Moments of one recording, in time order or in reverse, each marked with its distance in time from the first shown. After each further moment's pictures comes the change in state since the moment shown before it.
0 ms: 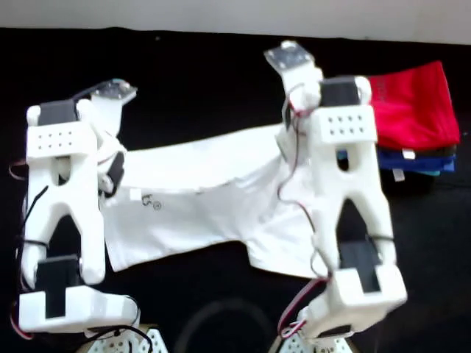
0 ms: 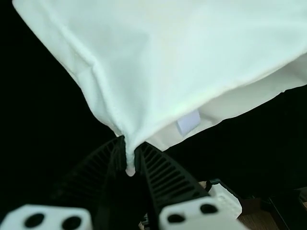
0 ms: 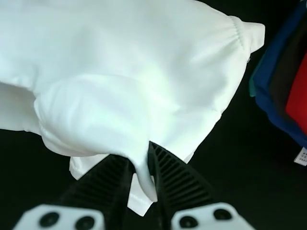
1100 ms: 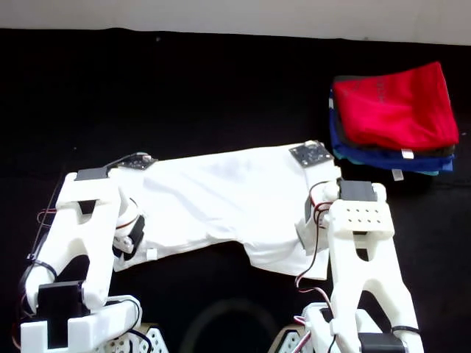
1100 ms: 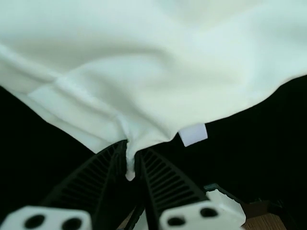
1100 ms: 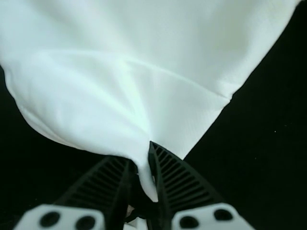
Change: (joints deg) left arm 2.6 -8.2 37.3 -17.1 -0.2; right arm 7.5 -32.8 60.2 -17.8 3.7
